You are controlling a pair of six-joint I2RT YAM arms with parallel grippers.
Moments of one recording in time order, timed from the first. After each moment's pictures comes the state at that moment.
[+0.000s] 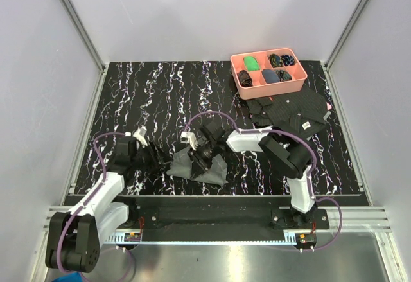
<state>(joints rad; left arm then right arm) -0.11 0.91 0.29 -0.16 0.46 -0.66 0.88 2.00 1.14 -0.12 -0.81 0.03</state>
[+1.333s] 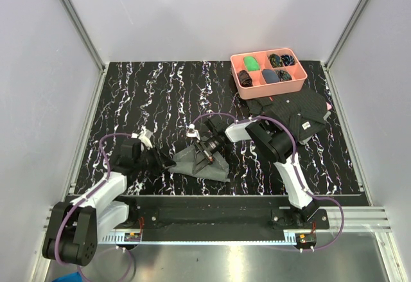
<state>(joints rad) -0.18 0.98 0.23 -0.02 0.52 -0.69 0.72 2.28 1.29 -0.16 -1.30 0.23</state>
